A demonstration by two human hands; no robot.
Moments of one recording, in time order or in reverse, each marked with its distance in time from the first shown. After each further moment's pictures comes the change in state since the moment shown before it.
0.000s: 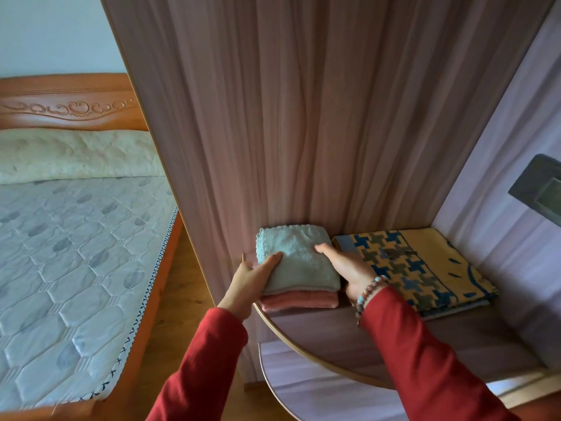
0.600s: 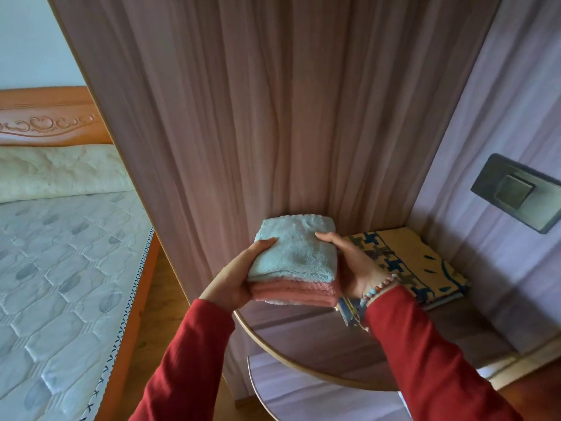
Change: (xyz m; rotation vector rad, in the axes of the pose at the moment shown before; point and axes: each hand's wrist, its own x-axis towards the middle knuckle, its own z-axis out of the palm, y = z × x) left_hand 0.002 0.049 0.013 -0.280 -0.438 -0.185; right_hand -0.028 -0.021 -0.036 0.439 -0.457 0.055
